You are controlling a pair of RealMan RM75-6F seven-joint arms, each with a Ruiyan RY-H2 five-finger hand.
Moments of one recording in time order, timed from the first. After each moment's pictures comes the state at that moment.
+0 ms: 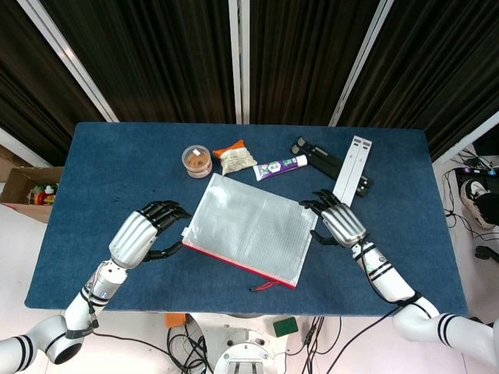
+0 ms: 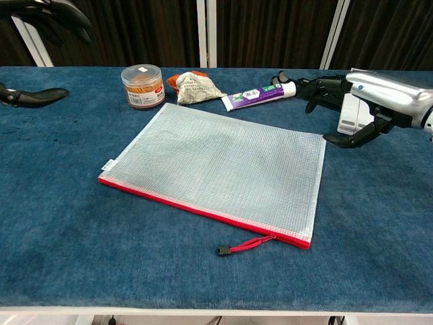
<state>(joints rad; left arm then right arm) -0.45 -1.42 -0.07 -1.50 1.80 1.45 -0.14 0.60 -1.51 0.08 -1.27 -1.56 1.07 0.23</state>
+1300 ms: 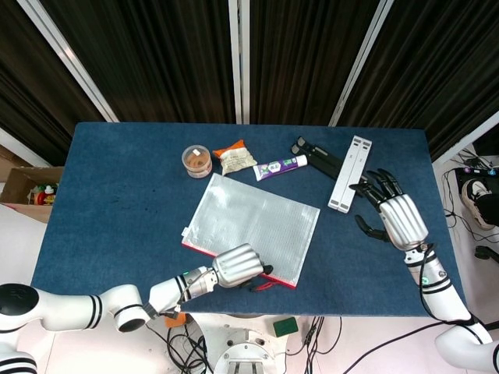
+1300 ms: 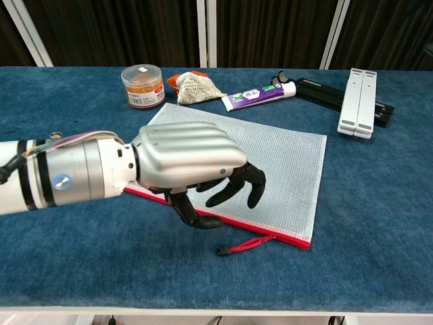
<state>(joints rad) -0.86 -1.64 -0.10 -1.56 1.65 0.74 0.25 0.44 -1.24 0.11 -1.50 -1.61 1.39 0.18</state>
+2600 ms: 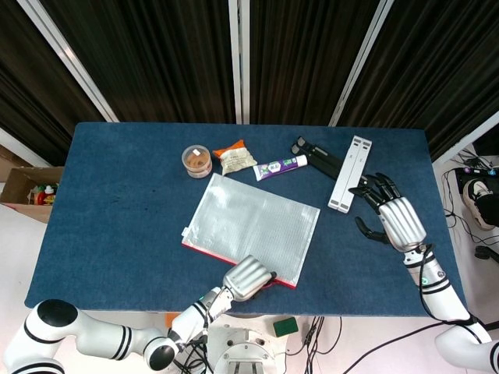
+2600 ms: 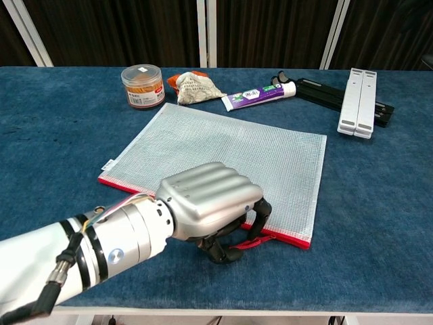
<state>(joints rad) -0.80 -1.90 -0.04 -1.60 1.18 0.94 0.74 0.43 -1.27 0.10 -1.44 -1.62 1.39 0.25</state>
